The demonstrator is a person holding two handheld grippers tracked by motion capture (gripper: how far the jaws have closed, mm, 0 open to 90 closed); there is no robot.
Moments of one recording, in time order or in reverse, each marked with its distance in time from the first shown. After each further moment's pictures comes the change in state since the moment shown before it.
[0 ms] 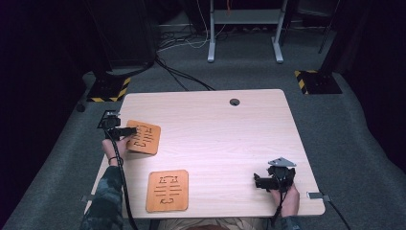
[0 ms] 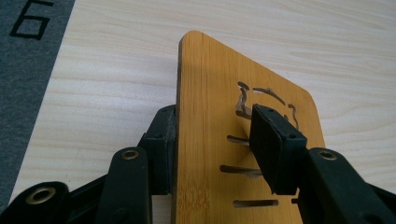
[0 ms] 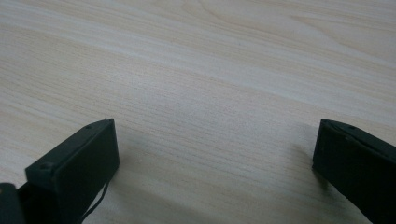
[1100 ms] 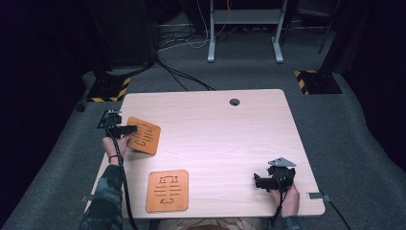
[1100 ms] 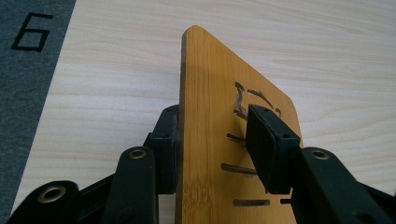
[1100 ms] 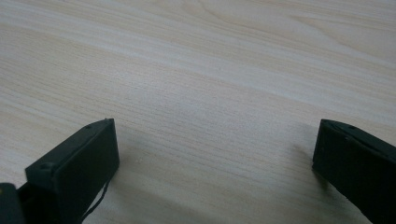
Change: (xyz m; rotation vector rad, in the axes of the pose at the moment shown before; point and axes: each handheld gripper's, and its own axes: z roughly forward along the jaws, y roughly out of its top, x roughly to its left) left arm -0.011 0.006 -0.009 -0.020 -0.006 0.028; right arm 0.000 0.000 0.000 0.000 0.000 0.000
